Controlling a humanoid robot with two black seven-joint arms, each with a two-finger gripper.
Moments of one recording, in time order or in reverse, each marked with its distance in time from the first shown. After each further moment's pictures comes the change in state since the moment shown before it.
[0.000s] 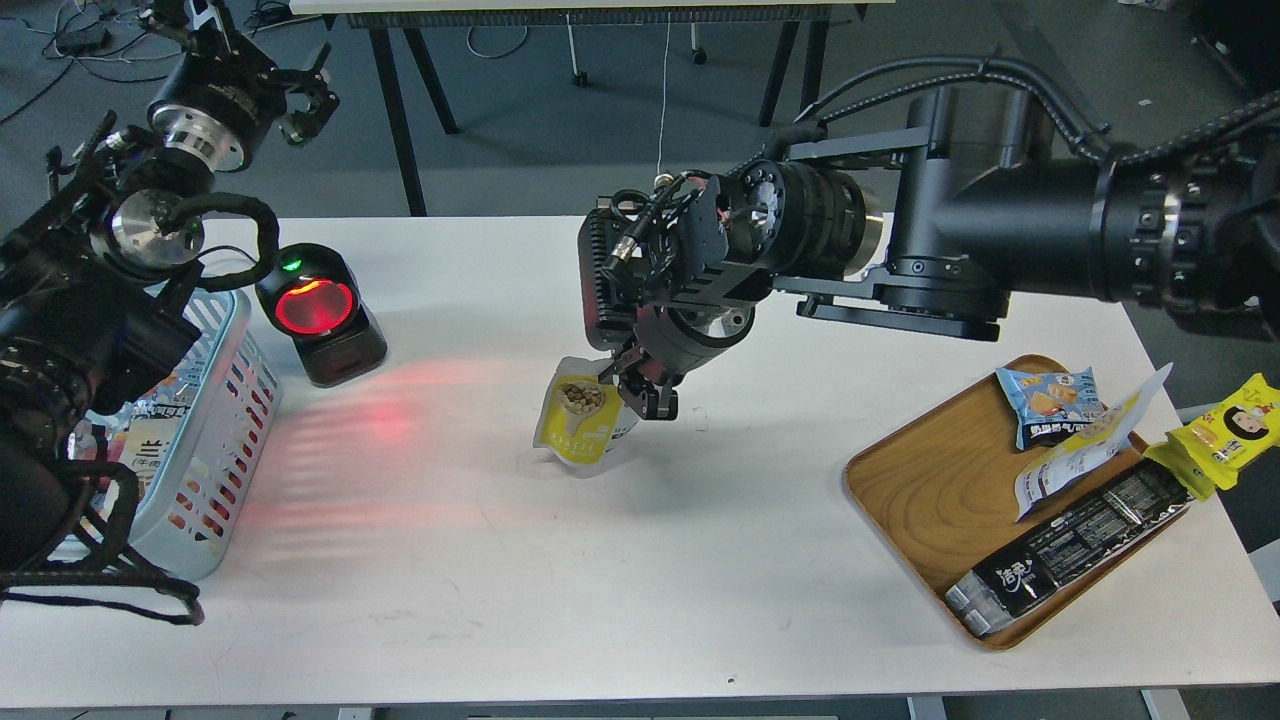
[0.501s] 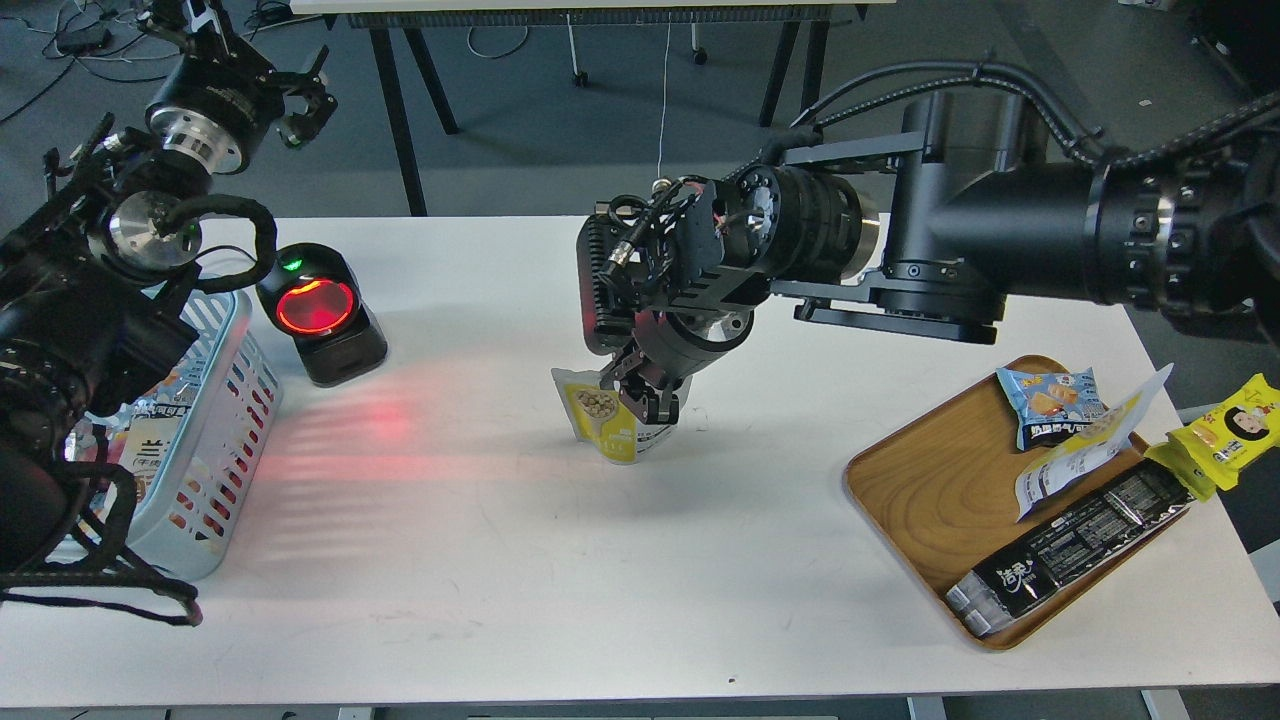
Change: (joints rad) left arm 0.003 0.003 0.002 0.000 0.001 0.000 0.003; right arm 0.006 0.004 -0.002 0.004 0.003 0.008 0.000
